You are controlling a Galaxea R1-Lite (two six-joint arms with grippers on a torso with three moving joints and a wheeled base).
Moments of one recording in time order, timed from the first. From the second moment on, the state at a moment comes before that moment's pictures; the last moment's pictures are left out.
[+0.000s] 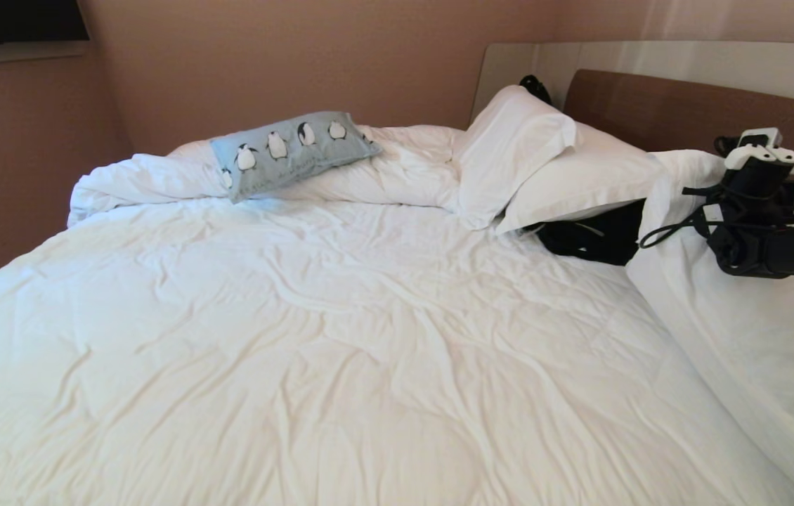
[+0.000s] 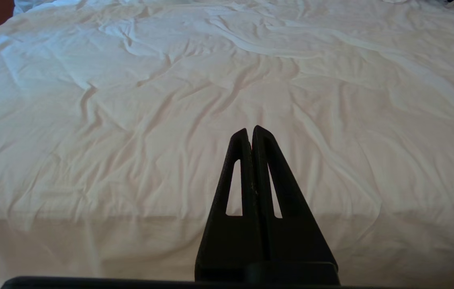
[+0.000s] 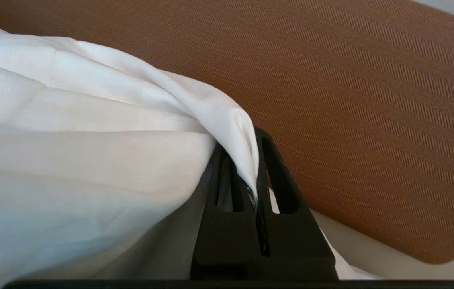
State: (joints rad) left arm 0.00 0.00 0.00 0.00 0.00 0.01; right arm -0.20 2.39 -1.93 -0.78 -0.92 -0.49
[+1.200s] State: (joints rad) left arm 0.00 0.00 0.00 0.00 0.01 0.00; right arm 0.03 2.10 -1.47 -0.93 -0.88 -0.55
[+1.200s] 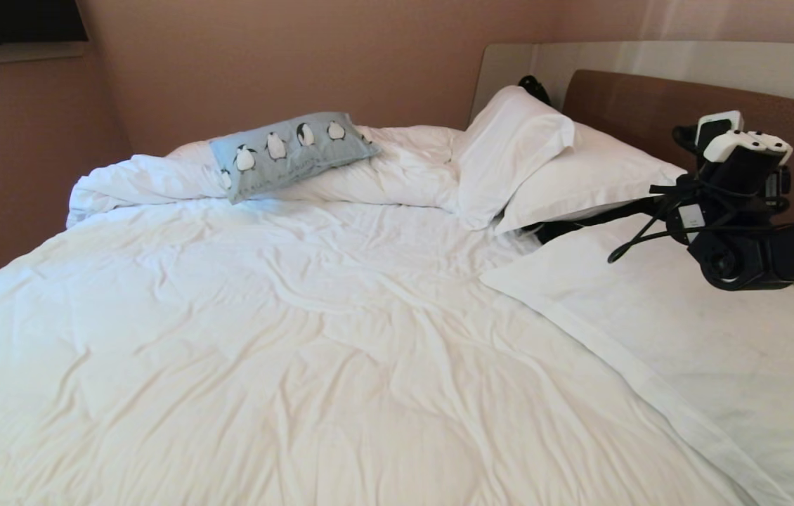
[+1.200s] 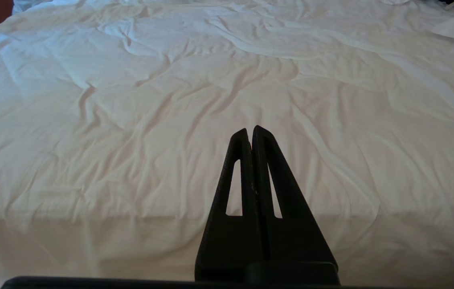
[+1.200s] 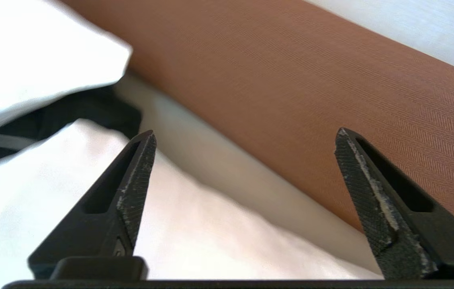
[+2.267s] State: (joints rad) left arm 0.00 0.00 0.00 0.00 0.01 0.00; right arm 0.02 1.76 -1.23 -0.39 -0.33 -0.44
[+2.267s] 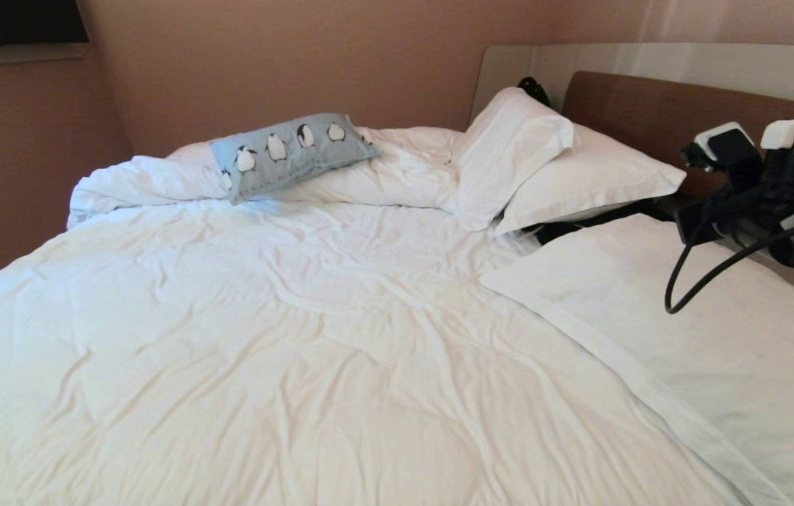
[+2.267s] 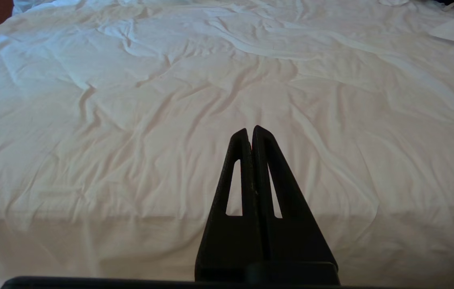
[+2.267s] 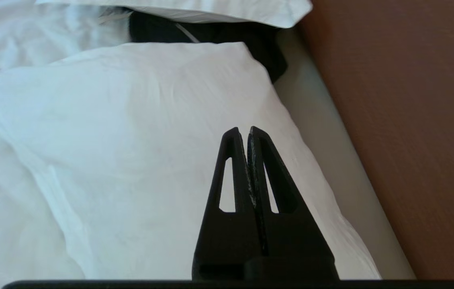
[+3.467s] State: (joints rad) left arm 0.00 0.00 0.00 0.00 0.01 0.00; right arm -0.10 1.95 -1.47 0.28 -0.24 -0.50
